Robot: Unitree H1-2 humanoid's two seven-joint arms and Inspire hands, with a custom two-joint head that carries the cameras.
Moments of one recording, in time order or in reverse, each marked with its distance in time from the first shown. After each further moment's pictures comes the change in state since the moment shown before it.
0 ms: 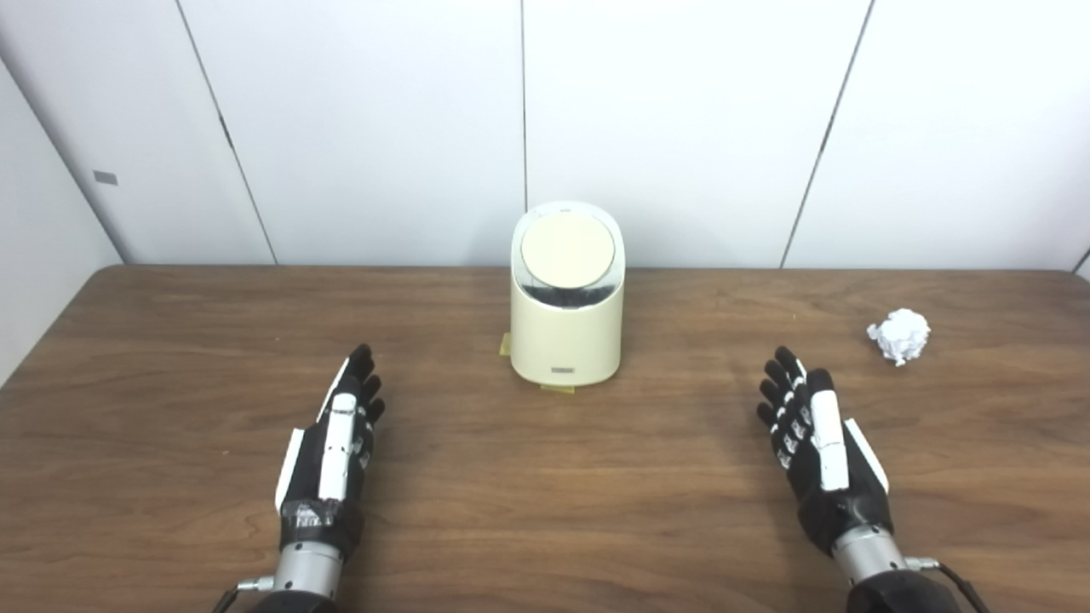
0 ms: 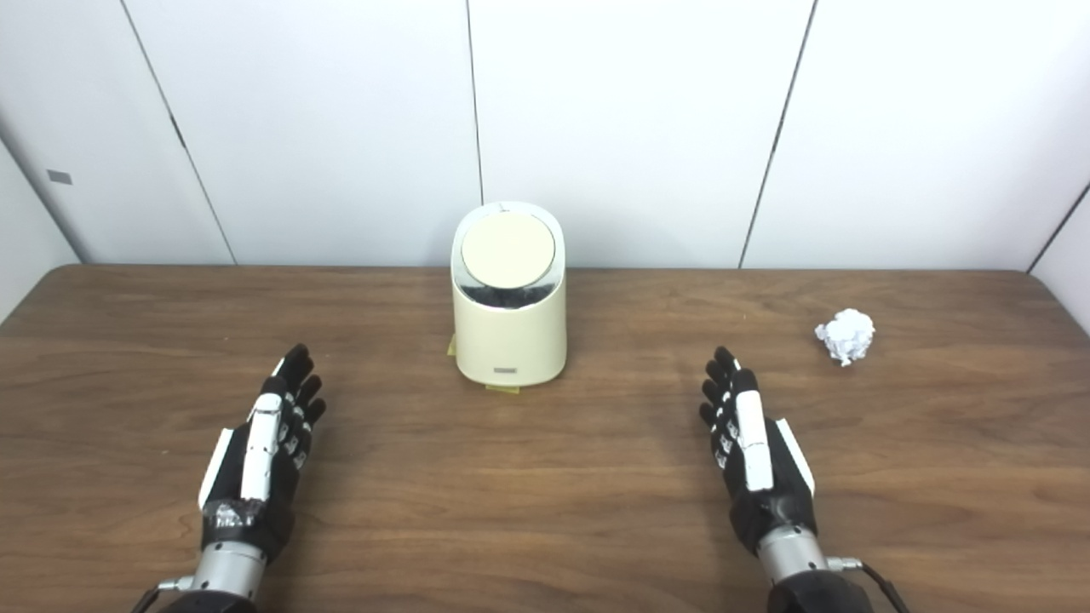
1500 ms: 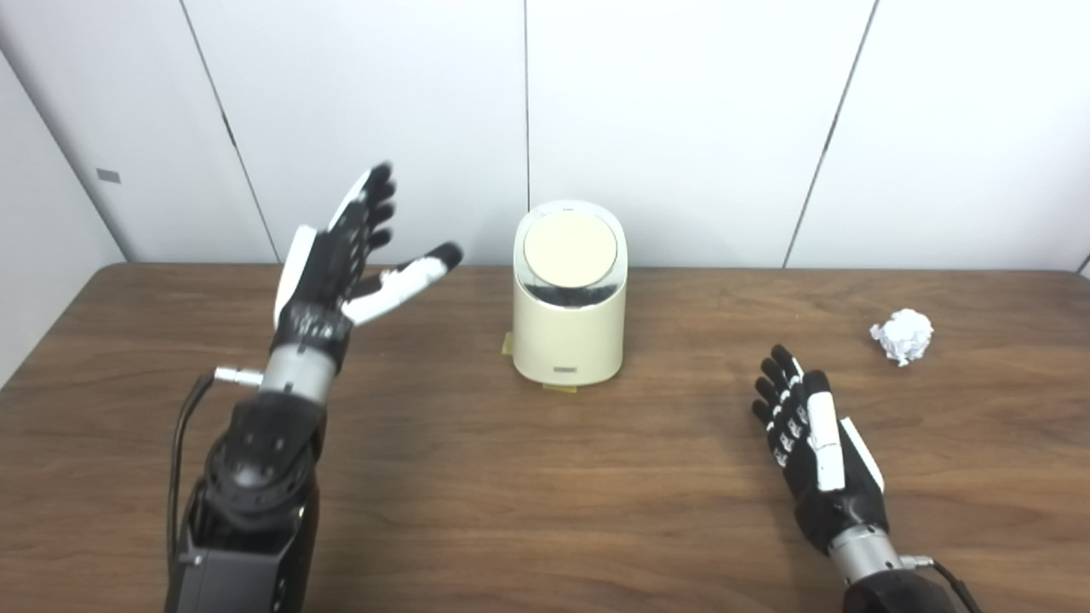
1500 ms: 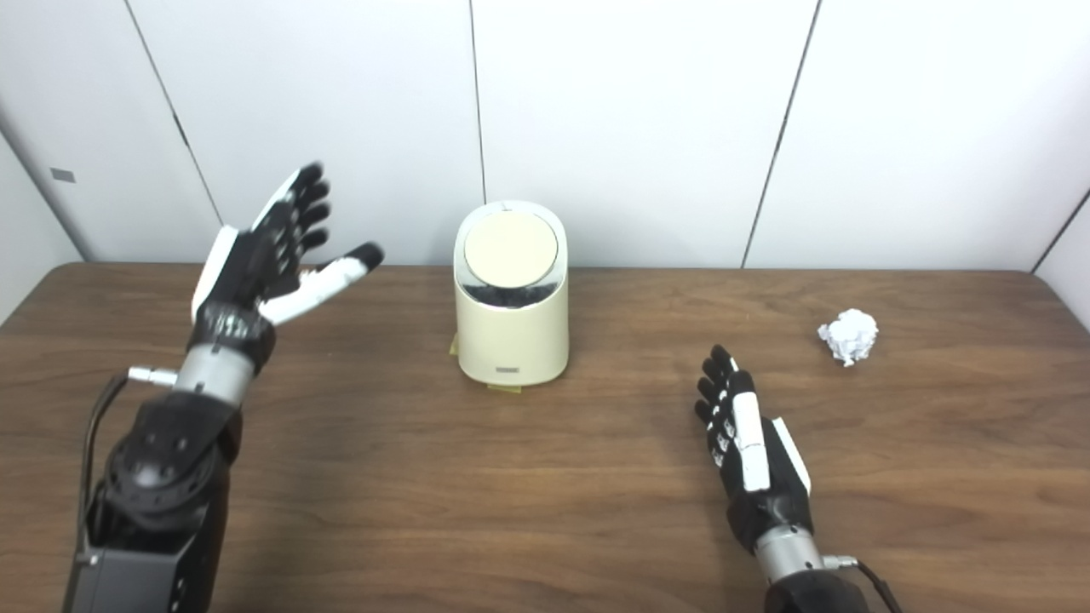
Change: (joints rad) left arm -0.487 0.178 -0.099 -0.070 0.341 0.335 -0.070; right arm -0.015 -0.003 0.008 0.064 -0.002 -0.072 0.017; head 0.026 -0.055
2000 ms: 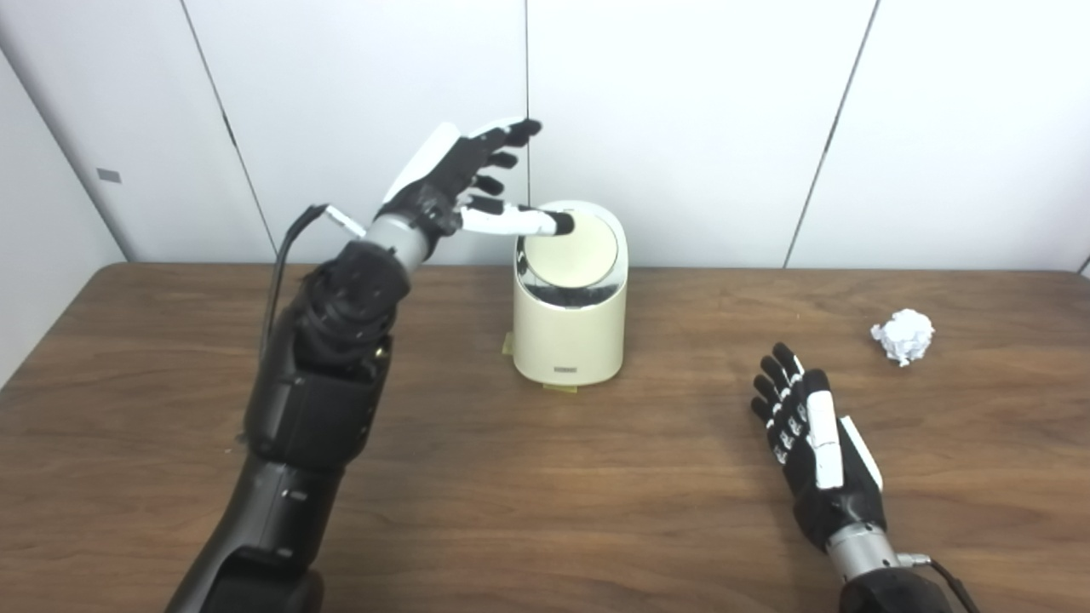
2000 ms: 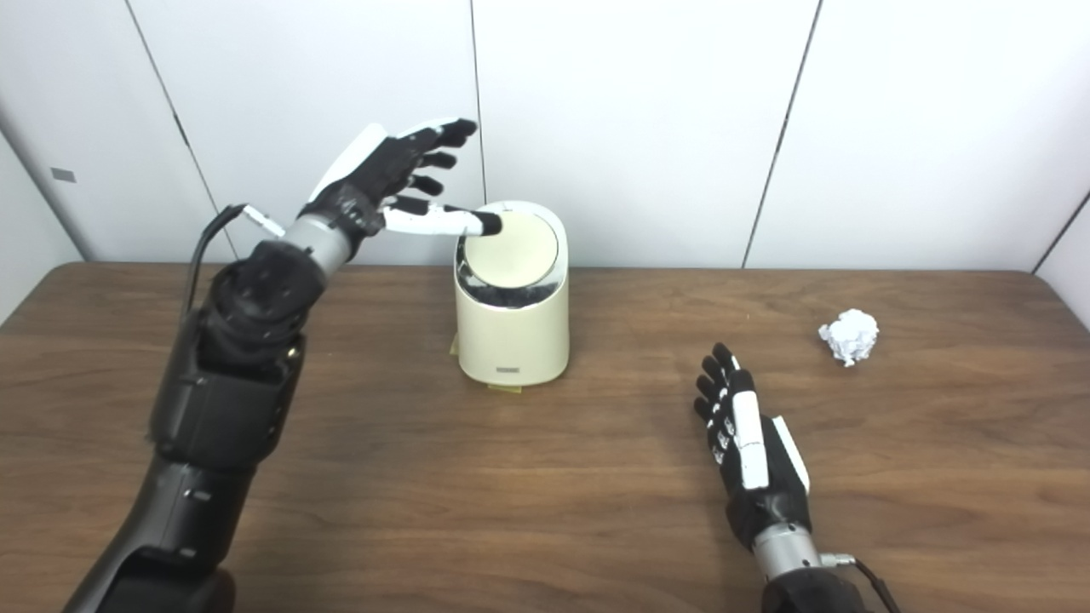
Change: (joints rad) left arm -0.330 -0.034 -0.112 0.346 0.333 0.000 -0.344; right arm -0.010 0.009 0.006 0.012 -0.023 -0.011 -0.007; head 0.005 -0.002
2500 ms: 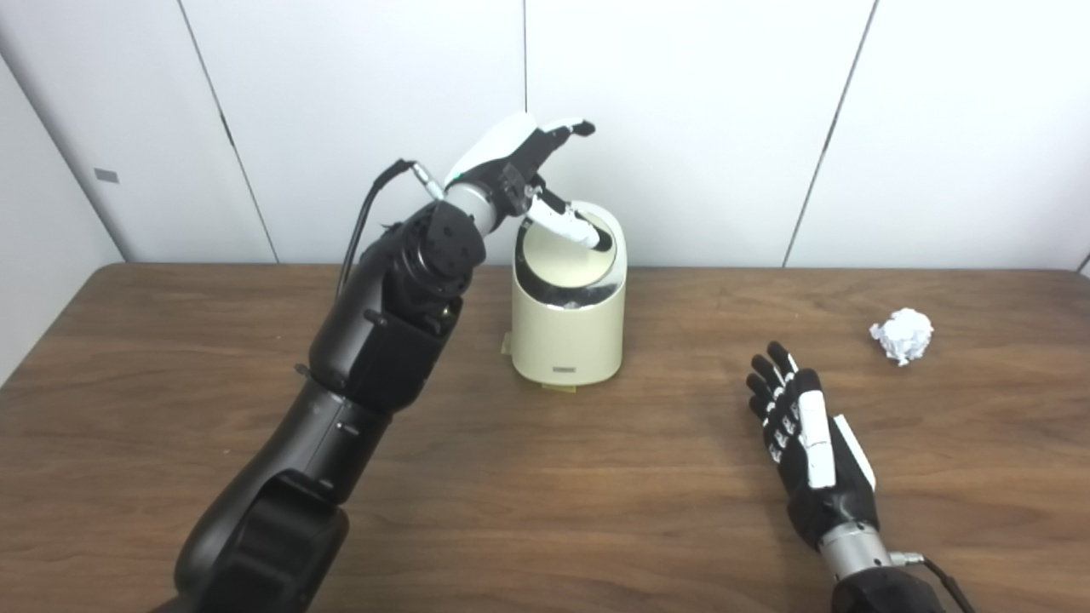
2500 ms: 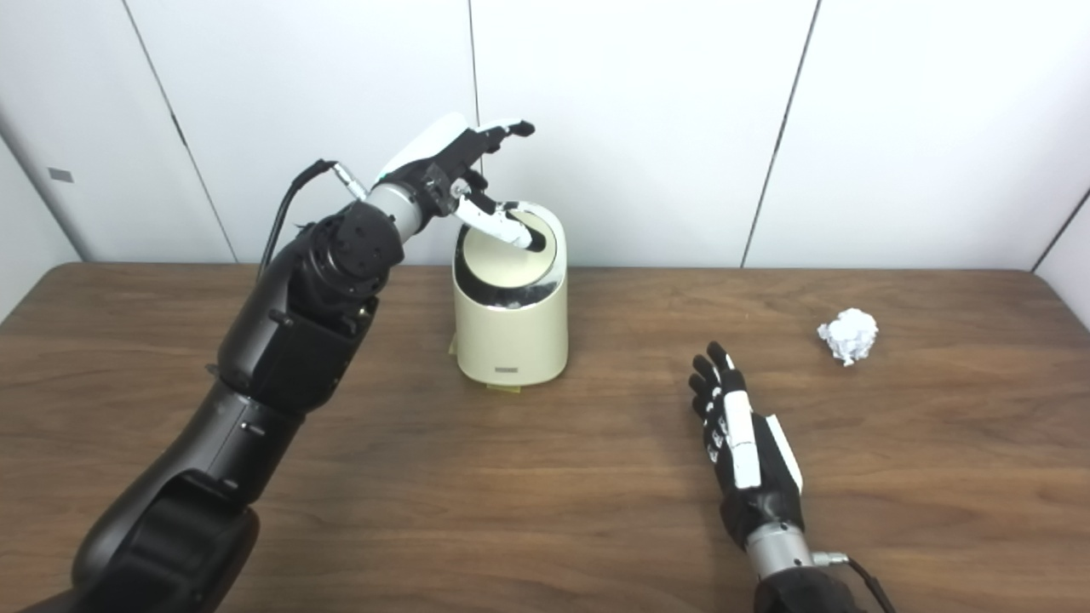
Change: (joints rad) left arm -0.122 0.010 -0.176 0.149 0.079 -0.011 0.049; right arm 0.000 0.015 0.020 0.000 -0.024 -0.013 -0.011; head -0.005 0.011
